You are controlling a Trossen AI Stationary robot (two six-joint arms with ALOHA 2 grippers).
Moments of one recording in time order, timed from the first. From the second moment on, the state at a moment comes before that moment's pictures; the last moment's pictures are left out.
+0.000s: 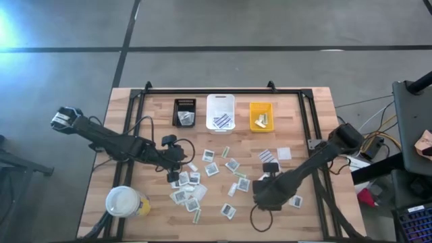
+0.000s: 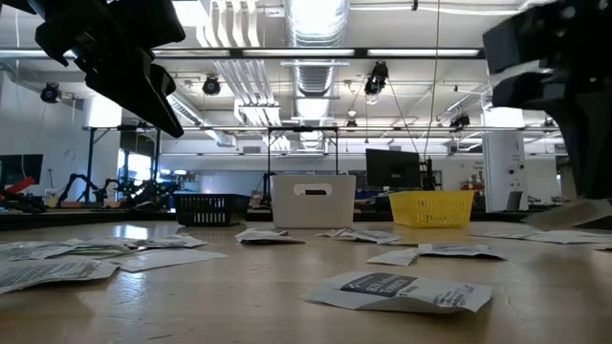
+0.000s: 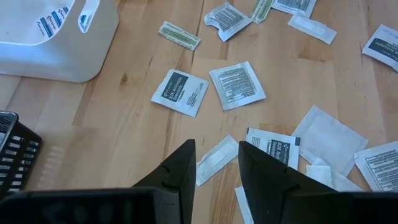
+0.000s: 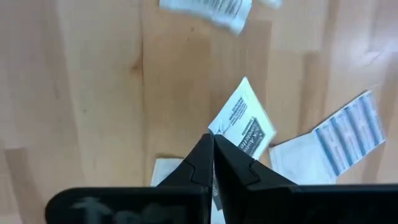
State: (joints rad) left arm -0.33 1.13 0.70 -0.42 -0.34 -0.34; right arm 0.60 1.75 1.15 -0.96 0.21 0.63
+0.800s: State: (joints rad) left arm -0.33 1.13 0.70 -0.19 -0.33 0.05; right arm 0.55 1.64 1.15 -0.52 0.40 0.43
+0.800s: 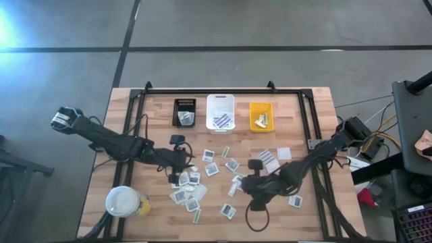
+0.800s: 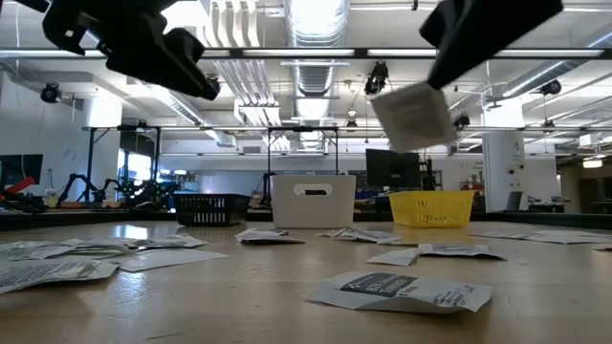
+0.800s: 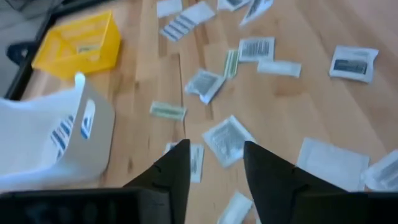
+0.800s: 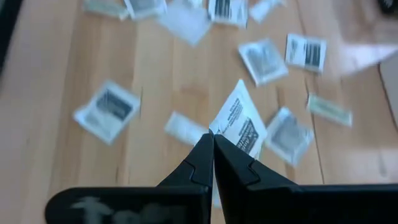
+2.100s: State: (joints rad) left arm -0.33 1.39 0.72 0.41 -0.15 0.26; right arm 0.42 1.61 1.16 -0.11 0.36 0.04
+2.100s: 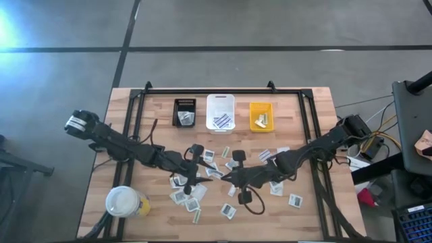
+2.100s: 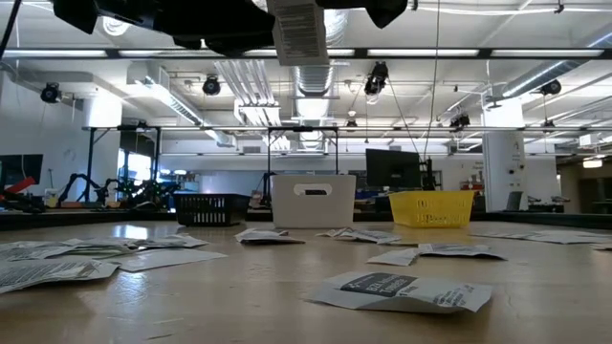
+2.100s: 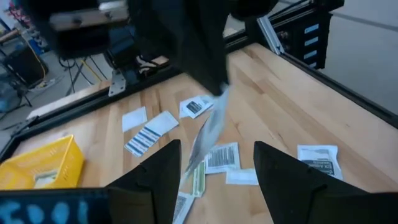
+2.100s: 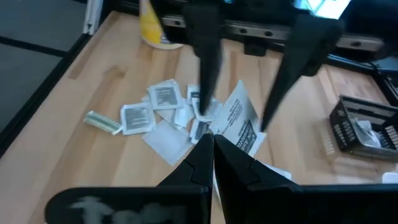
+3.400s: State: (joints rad) left arm -0.28 1.33 0.81 -0.06 -0.46 0.10; right arm 0.34 1.57 1.16 -0.25 0.37 0.16
